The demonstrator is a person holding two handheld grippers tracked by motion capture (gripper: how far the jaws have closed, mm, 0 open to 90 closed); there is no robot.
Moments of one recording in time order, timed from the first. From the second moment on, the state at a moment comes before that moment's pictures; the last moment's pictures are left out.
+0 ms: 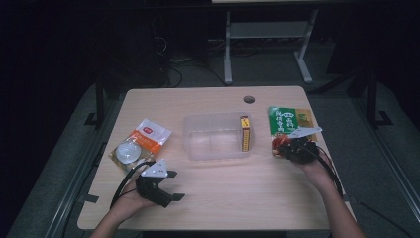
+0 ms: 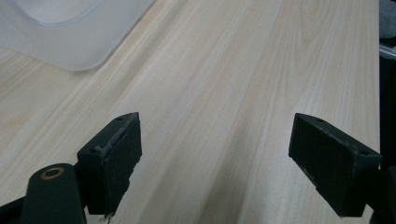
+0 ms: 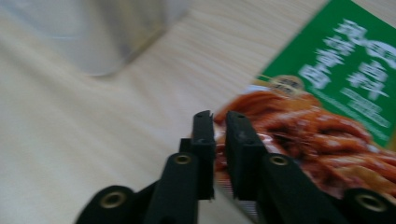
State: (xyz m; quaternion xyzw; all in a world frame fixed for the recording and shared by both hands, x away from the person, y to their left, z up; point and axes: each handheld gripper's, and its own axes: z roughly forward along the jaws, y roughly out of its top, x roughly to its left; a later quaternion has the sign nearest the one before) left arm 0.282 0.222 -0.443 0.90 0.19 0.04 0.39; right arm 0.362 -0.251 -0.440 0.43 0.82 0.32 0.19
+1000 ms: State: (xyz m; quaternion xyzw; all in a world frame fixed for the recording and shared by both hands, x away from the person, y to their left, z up) left arm 0.281 0.214 -0.449 0.91 0.18 0.01 0.38; right arm 0.392 -0.279 -0.459 0.43 0.85 0.23 0.19
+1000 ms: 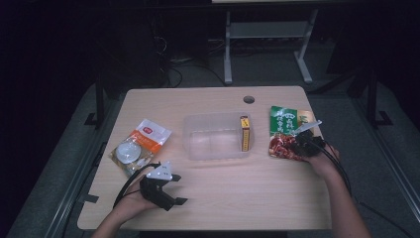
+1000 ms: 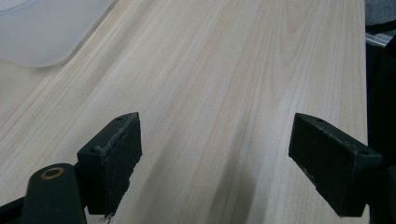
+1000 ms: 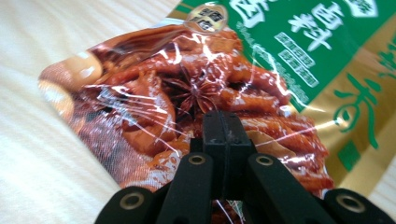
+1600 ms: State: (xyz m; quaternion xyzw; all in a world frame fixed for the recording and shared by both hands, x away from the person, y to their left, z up) left arm 0.282 0.214 -0.450 0.91 0.18 0.01 0.37; right arm 0.404 -0.252 -0.451 0.40 0.87 0.23 0.19
